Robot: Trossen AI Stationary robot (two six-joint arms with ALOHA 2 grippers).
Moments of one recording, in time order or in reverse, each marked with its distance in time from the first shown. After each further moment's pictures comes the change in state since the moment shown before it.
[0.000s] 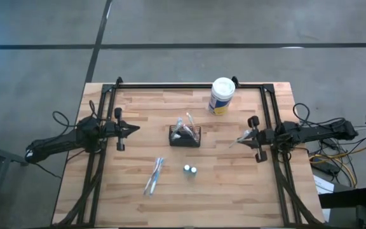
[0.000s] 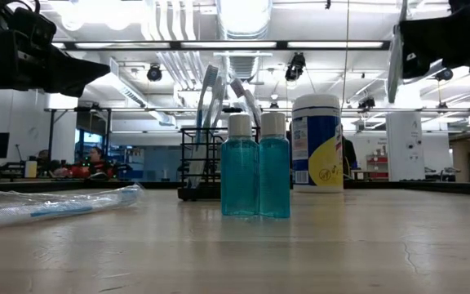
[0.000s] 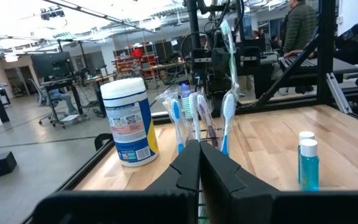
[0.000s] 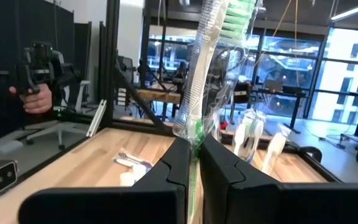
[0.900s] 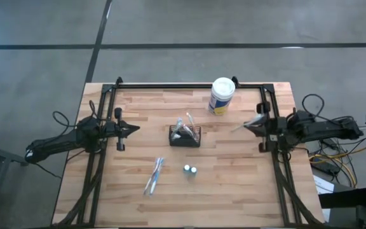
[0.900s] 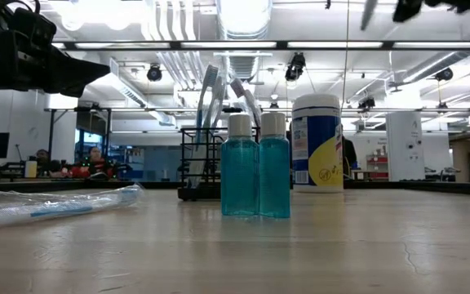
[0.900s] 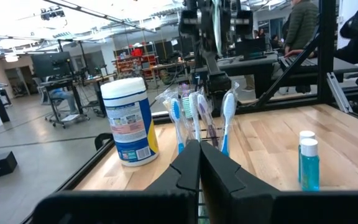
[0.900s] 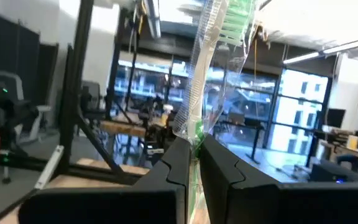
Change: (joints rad) left arm 0.000 0.000 -0.001 0.000 -0.001 0.003; right arm -0.040 0.155 0.320 -0.035 0.075 -0.099
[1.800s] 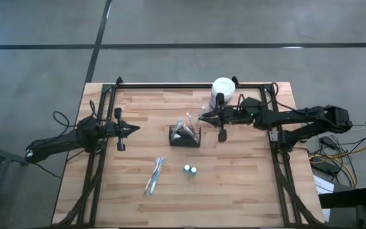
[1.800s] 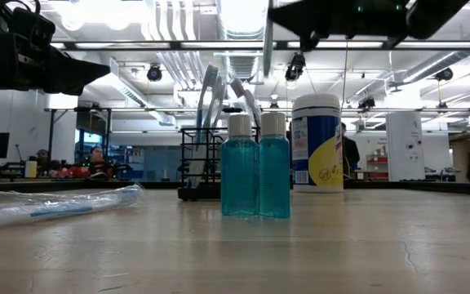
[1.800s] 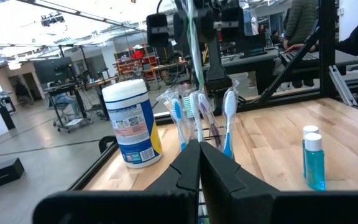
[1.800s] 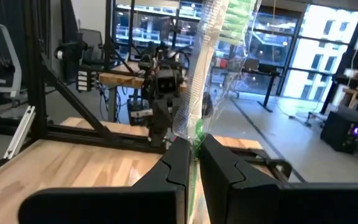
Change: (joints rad) left arm 0.000 0.000 0.000 0.000 0.000 0.045; right arm -0.259 0.872 0.317 0.322 -0.251 0.080
